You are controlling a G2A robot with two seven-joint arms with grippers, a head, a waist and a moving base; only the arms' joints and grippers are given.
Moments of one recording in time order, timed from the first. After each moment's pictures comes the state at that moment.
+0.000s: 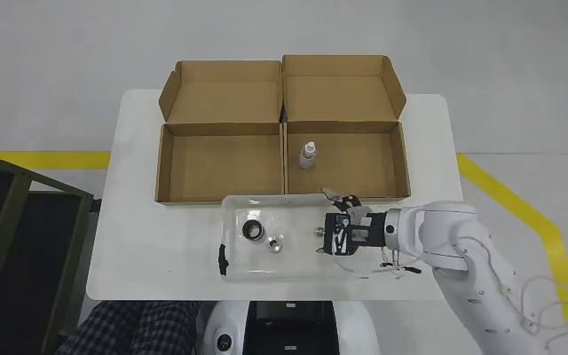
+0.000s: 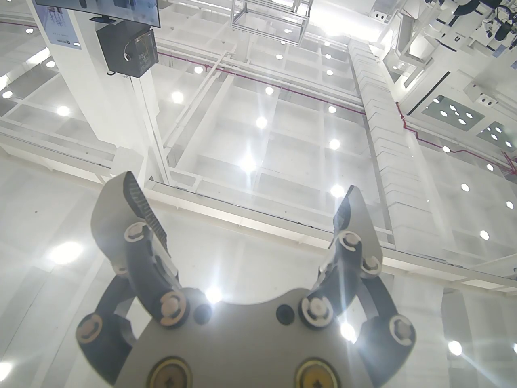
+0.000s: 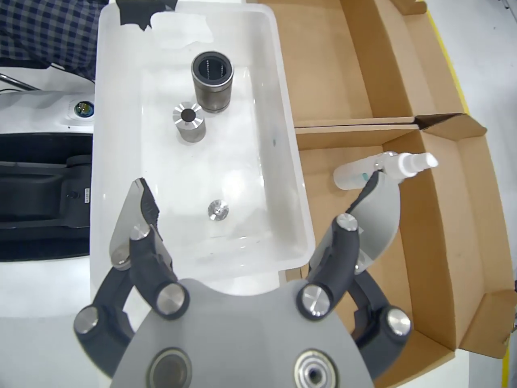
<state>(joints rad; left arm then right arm) -0.11 -0.30 -0.54 -1.19 3.07 0.29 0.07 -1.22 -1.06 1.22 -2.02 -1.11 -1.01 0.74</state>
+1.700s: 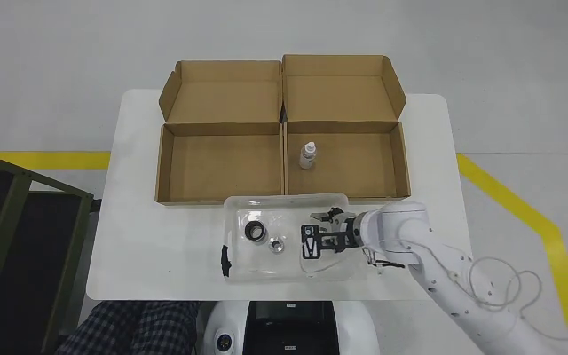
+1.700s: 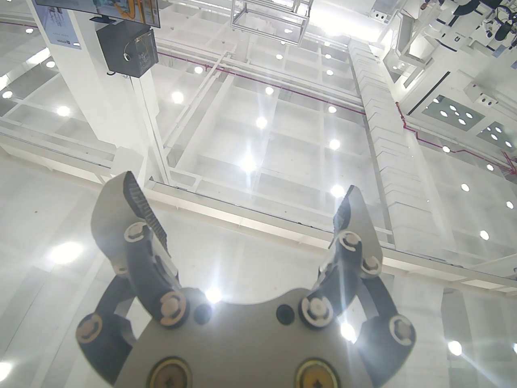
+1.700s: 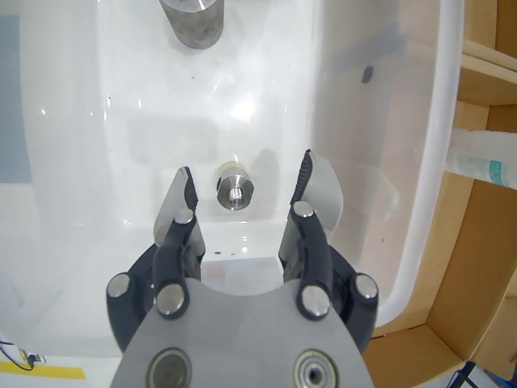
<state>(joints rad) -0.11 -0.30 -0.54 -1.19 3.07 0.29 0.07 -1.04 -1.02 0.91 -1.88 -1.32 -0.93 0.87</state>
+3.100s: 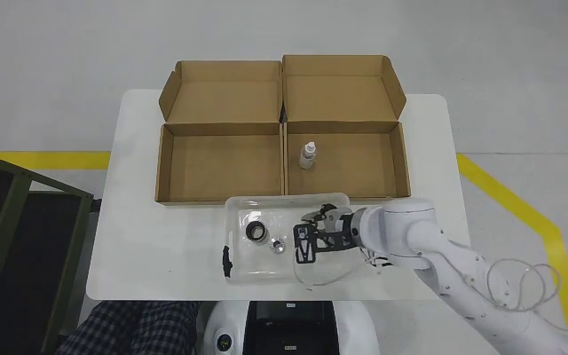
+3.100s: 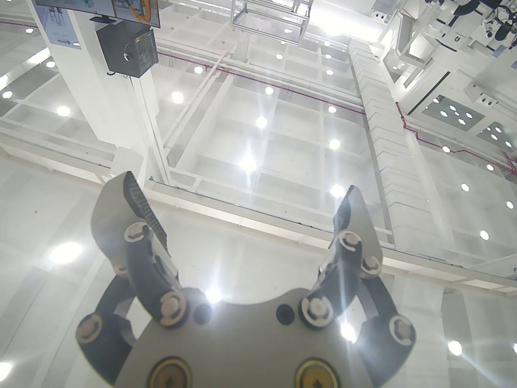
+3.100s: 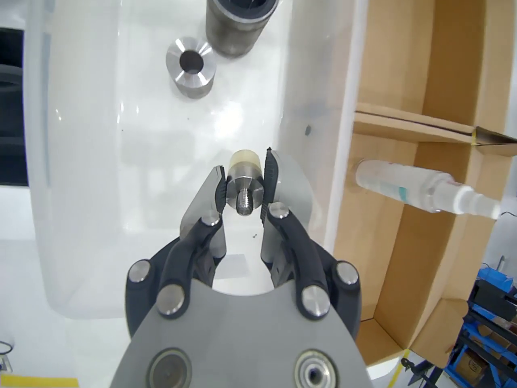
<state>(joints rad) -0.11 -0.30 -0.54 -1.19 3.07 0.29 0.07 -0.97 -0.97 0.88 -2.02 -1.23 -0.86 0.84</state>
